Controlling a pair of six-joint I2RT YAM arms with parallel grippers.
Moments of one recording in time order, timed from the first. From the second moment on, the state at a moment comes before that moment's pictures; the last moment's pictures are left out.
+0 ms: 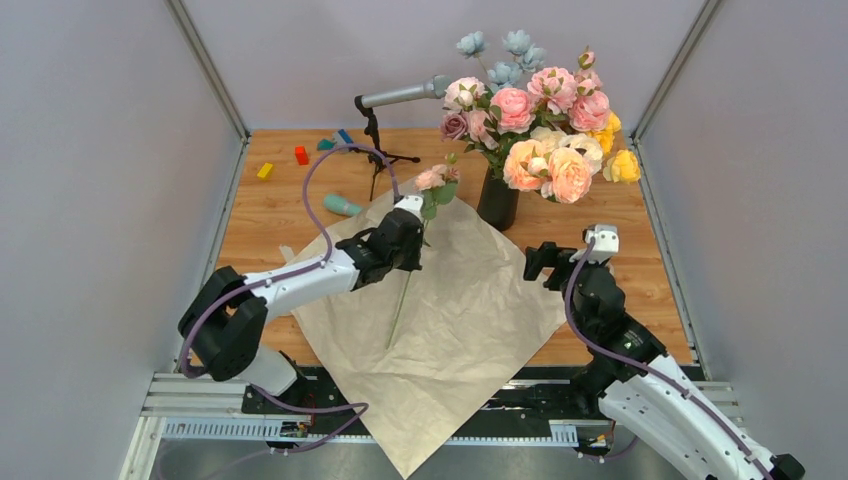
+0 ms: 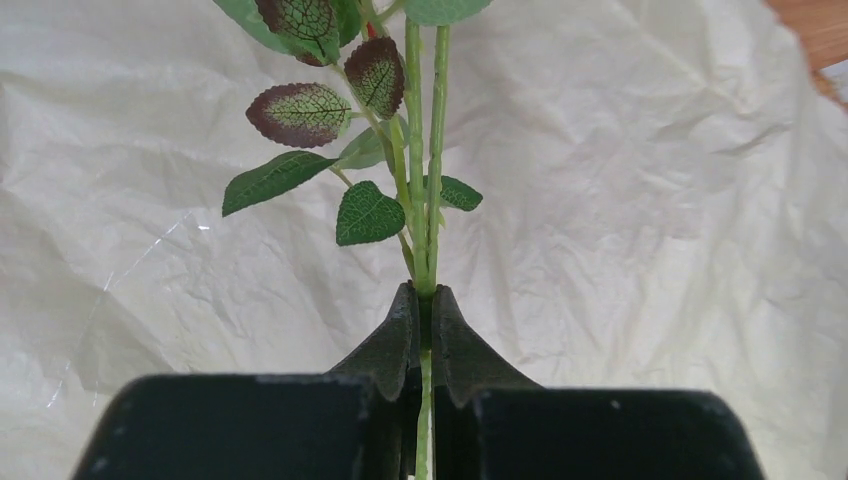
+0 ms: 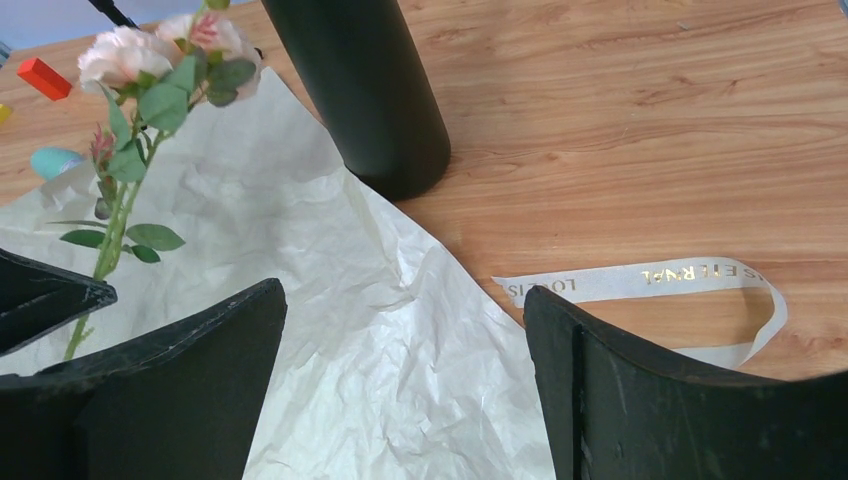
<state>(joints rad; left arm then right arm) -0.79 1.52 0.93 -0.18 -0.23 -0.45 0.63 0.50 0.47 -0.21 0.53 0.36</state>
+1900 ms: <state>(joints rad) -0.90 0.98 0.53 0.34 0.25 -0.56 0.69 0.84 0.54 0.21 -0.37 0.63</state>
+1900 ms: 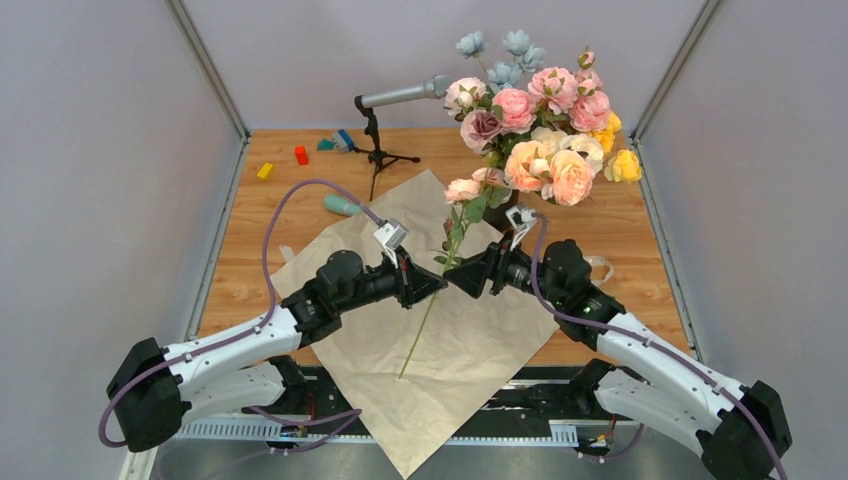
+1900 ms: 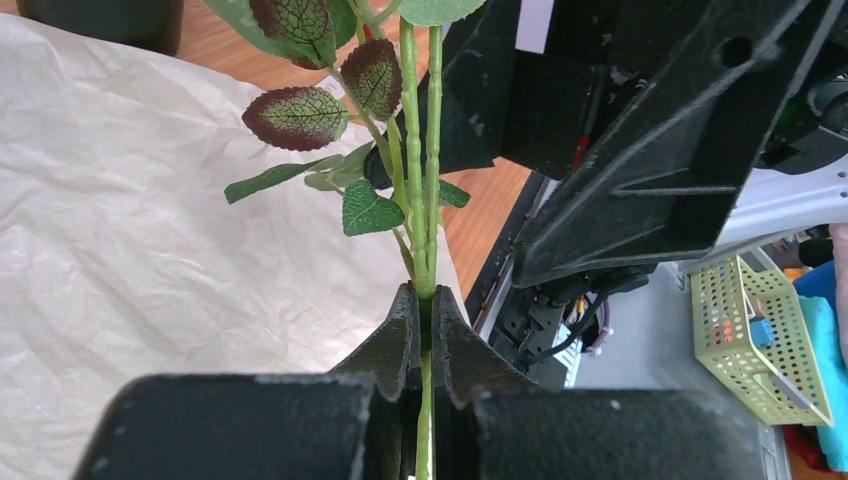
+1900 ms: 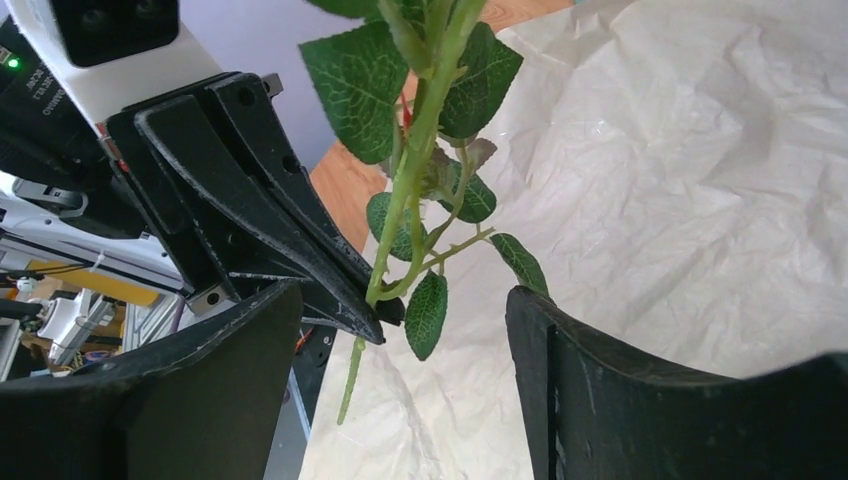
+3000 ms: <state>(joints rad) -0.90 0.98 0.53 0.35 0.25 -0.57 0.74 1.02 0.60 0.33 -0.28 0.73</state>
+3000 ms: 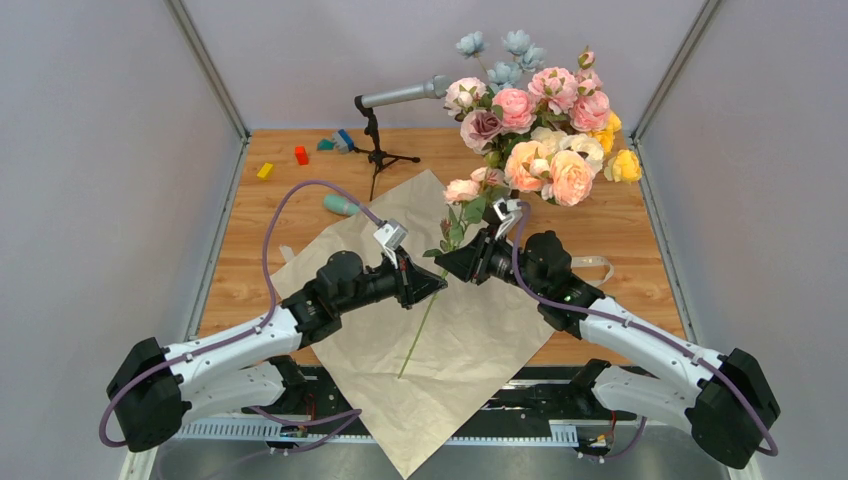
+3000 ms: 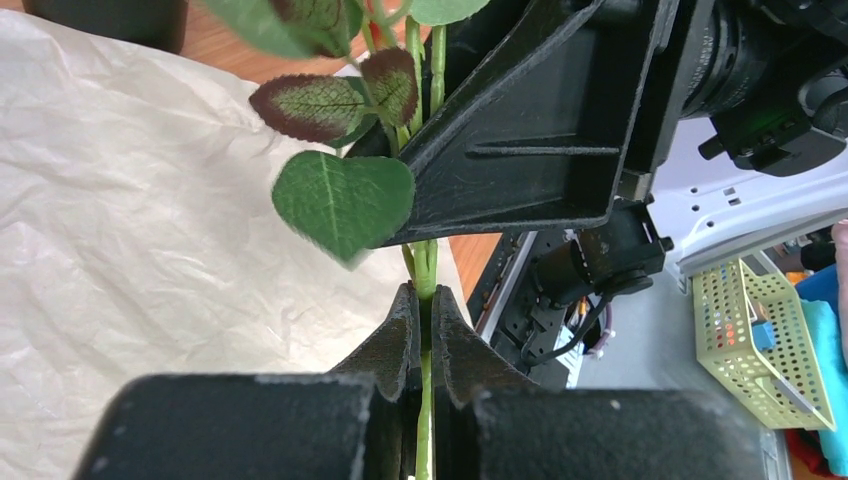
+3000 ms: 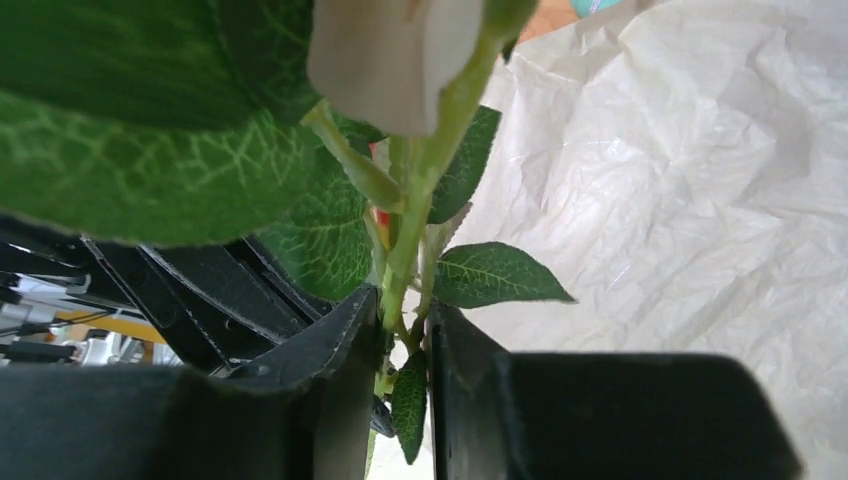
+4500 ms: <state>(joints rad) -0.39 1.01 1.08 -0.53 0.16 -0.19 1.04 1.02 1.06 -0.14 0.28 -0.04</state>
